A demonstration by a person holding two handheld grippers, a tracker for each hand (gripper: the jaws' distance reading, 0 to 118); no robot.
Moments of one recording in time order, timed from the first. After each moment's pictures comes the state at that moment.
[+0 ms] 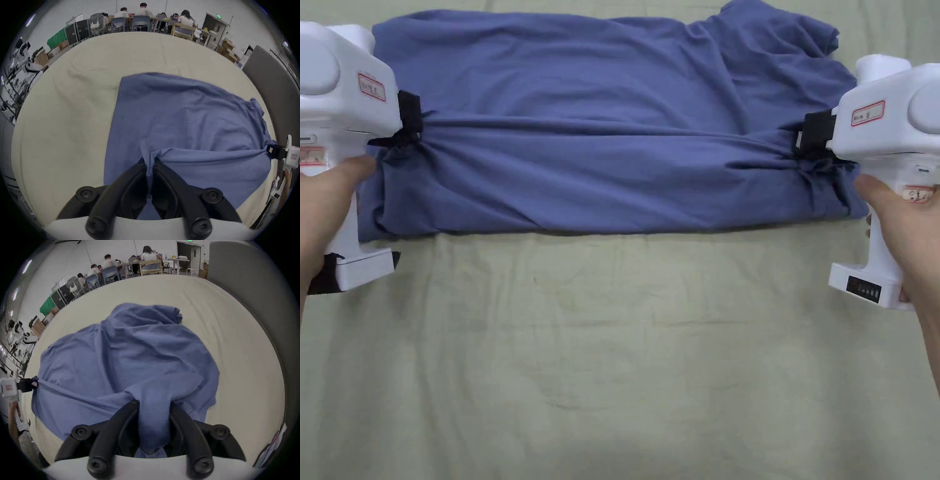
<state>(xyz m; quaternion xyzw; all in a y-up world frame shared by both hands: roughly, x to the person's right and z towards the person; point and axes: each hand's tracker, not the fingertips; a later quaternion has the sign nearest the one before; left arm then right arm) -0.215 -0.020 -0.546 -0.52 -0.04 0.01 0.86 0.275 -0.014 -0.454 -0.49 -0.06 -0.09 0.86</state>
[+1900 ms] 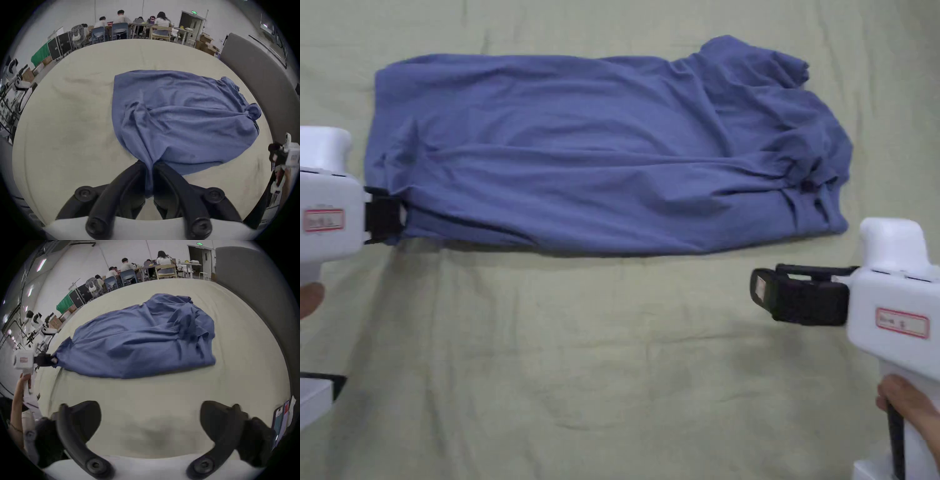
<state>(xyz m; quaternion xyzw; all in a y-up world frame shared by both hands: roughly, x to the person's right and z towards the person) -0.239 0.019 -0.439 -0.48 -0.13 -0.03 0.87 0.226 0.009 -0.286 -0.47 0.01 -0.10 0.88</state>
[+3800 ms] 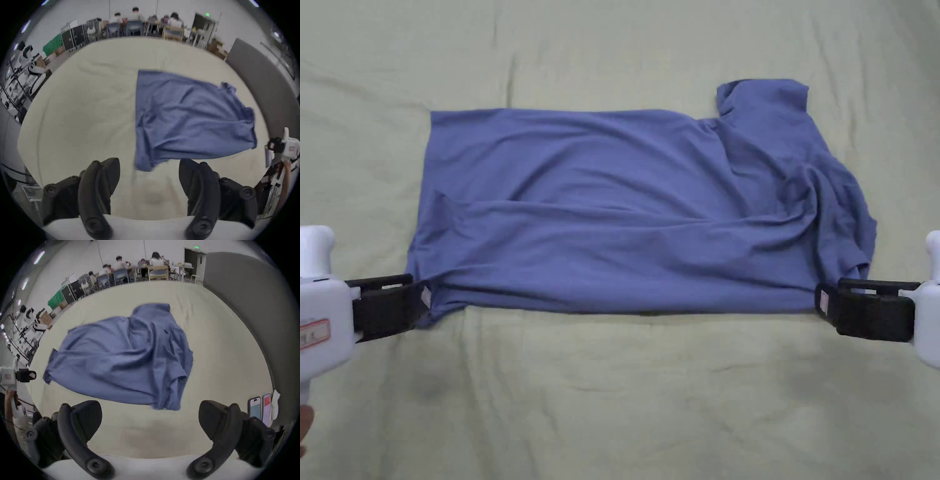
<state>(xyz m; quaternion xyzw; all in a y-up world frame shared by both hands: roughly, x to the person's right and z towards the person) -0.260 0.071 -0.294 -0.47 -0.09 0.01 0.88 0.241 0.061 -0.204 -0.45 -0.03 -0.07 0.89</state>
